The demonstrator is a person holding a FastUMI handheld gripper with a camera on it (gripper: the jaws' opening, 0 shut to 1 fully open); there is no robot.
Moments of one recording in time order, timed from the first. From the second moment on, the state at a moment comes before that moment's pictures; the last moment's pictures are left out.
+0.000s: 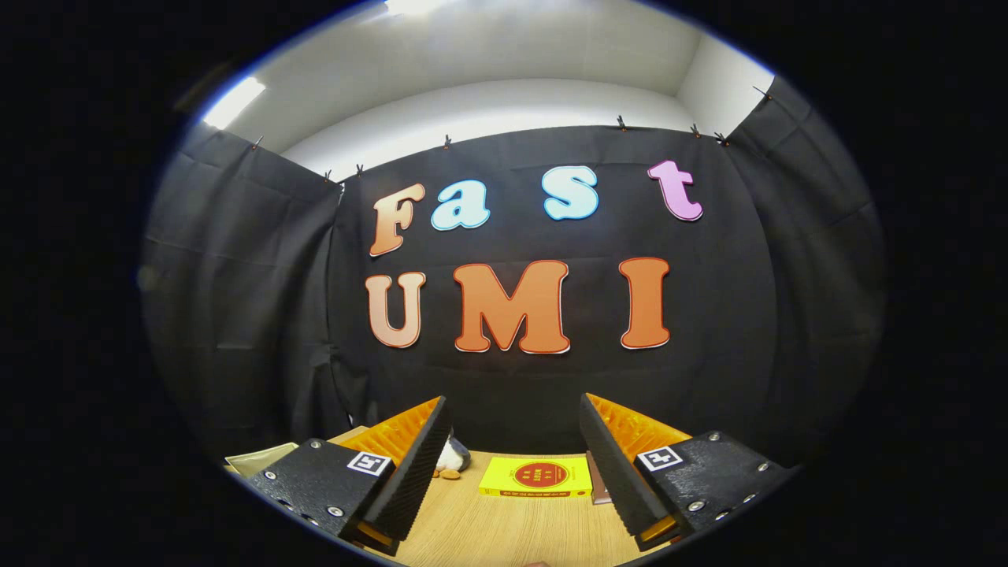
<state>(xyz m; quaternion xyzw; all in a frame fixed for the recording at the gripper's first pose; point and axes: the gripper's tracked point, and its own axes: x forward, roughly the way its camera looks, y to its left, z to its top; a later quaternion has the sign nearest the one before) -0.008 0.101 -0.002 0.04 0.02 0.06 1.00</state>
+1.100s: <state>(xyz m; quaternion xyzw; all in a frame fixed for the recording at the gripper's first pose) -0.003 0.108 -0.006 0.04 0.03 0.06 1.00</state>
